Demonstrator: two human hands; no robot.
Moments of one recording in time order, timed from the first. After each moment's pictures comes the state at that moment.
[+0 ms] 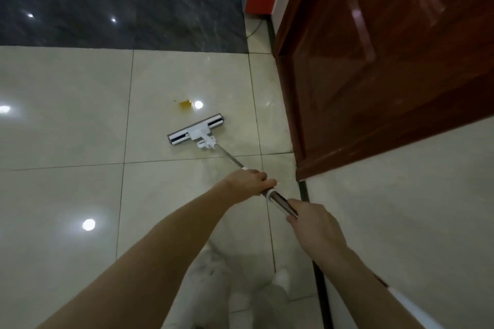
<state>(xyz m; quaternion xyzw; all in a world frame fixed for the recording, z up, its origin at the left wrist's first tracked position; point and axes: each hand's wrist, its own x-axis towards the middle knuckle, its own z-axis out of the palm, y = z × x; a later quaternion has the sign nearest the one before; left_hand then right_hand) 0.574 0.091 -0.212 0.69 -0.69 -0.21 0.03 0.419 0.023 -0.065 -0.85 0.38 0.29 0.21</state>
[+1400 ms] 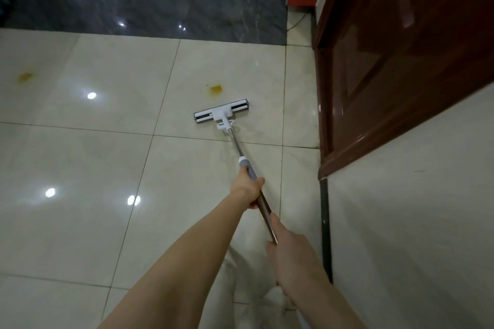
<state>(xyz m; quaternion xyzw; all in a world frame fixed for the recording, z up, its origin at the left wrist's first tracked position) 0.412 0.054 -0.272 0.78 0.16 -0.43 0.42 0.265 0.011 -0.155 -0.83 0.31 0.31 0.35</state>
